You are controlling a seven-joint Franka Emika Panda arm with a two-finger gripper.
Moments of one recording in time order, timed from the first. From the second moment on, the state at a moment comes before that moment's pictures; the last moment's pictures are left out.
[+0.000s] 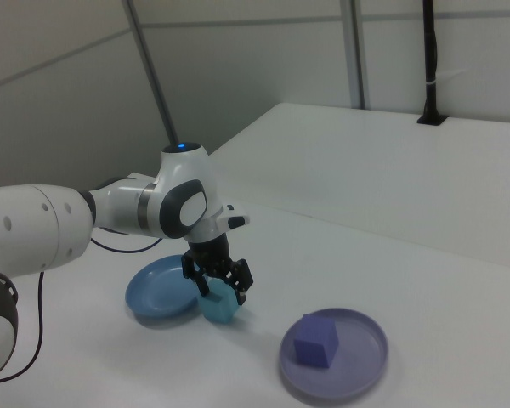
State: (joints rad) arm 0.09 0.43 0.16 -1.68 -0.10 2.03 0.04
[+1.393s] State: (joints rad) arm 0.14 0.44 0.15 -1.67 -0.09 2.04 0.08
